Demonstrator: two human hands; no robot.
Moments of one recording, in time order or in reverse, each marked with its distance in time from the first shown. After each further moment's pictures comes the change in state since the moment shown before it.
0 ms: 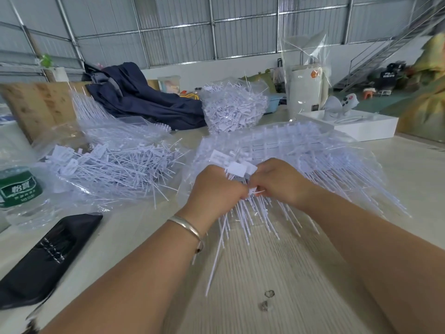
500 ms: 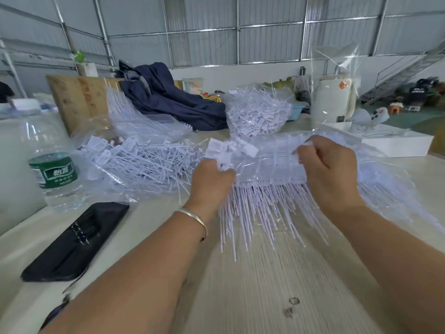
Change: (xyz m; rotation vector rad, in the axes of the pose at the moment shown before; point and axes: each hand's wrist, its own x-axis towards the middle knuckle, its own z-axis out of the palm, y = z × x) left_hand 0.020 -0.030 -0.028 -0.124 0.309 -0.008; right_hand -0.014 -0.014 -0.006 -0.088 0.663 -0.447
